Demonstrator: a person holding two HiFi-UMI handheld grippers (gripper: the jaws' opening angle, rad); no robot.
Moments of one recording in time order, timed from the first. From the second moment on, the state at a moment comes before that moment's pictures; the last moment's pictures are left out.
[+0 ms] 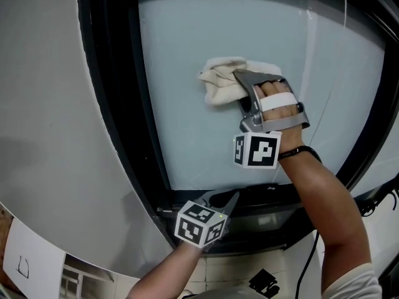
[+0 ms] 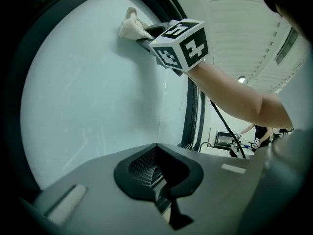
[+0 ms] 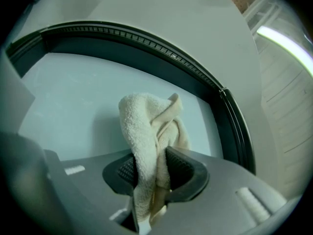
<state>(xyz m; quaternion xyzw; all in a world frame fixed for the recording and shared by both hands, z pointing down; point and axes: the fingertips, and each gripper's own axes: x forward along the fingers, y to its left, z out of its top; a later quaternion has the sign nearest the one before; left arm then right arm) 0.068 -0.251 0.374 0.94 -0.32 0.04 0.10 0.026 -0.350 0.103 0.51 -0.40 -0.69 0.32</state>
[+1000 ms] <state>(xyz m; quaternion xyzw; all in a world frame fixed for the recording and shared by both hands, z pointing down) 0.072 -0.249 0.402 0.94 -0.31 0.06 0.12 0.029 -0.350 0.161 0.50 -0.43 -0.68 0.33</state>
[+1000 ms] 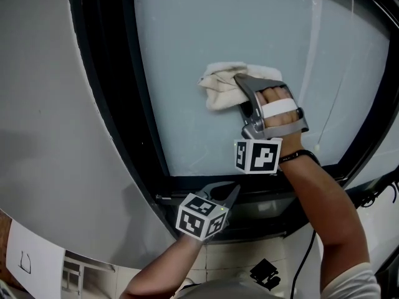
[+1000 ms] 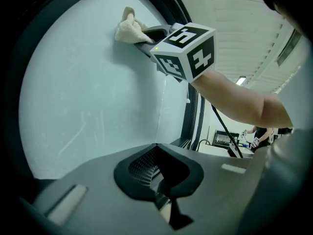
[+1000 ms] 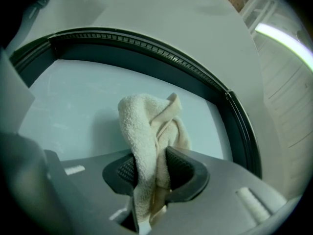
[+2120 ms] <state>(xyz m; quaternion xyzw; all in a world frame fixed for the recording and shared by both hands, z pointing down) 0.068 -0.248 0.431 0.94 -0.32 0.07 0.14 0.031 -0.347 0.252 0.48 -0.47 -0.66 0.34</state>
